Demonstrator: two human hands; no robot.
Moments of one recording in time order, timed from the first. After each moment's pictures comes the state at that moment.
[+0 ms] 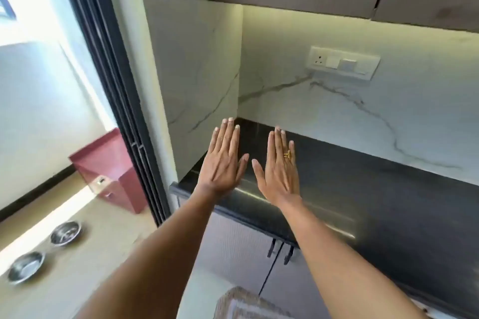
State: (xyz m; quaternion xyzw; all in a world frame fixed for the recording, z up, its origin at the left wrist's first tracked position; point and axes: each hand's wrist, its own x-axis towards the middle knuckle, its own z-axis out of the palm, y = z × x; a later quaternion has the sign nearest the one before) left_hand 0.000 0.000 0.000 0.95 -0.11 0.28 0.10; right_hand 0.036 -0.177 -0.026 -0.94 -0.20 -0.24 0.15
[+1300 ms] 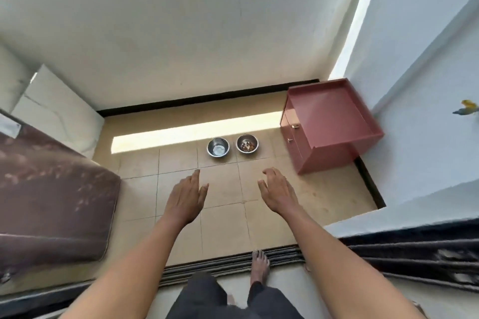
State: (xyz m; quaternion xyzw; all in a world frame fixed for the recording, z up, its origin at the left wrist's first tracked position) left_hand -0.251 0.554 -0.206 0.81 0.56 -0.04 0.17; right_hand 0.010 0.487 -0.232 -0.79 -0.53 0.27 0.11
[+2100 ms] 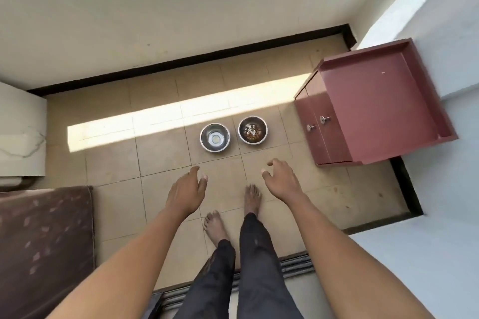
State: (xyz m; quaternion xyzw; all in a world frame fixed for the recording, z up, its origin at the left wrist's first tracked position) left_hand -0.195 0.905 -0.418 0.70 0.59 -0.15 0.37; right_hand 0.064 0.822 -0.426 -0.82 -0.36 0.44 0.04
